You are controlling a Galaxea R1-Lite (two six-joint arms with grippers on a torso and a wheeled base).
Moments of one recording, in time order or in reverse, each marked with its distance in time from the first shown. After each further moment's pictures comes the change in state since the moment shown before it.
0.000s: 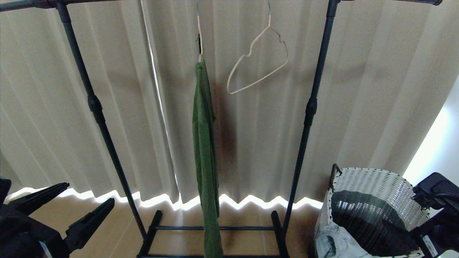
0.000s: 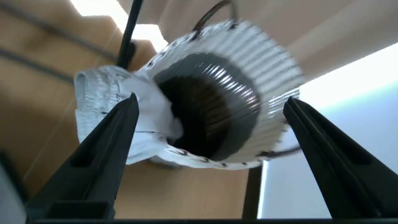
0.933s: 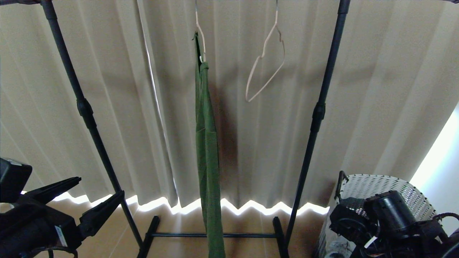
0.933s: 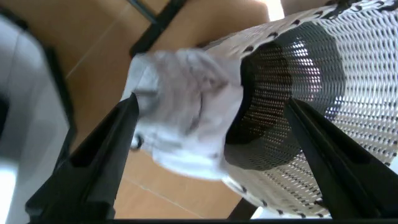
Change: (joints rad) left arm -0.014 0.083 -0.053 0.002 -0.001 -0.028; right arm 0.277 0.556 -0.020 -0.076 -0.092 0.056
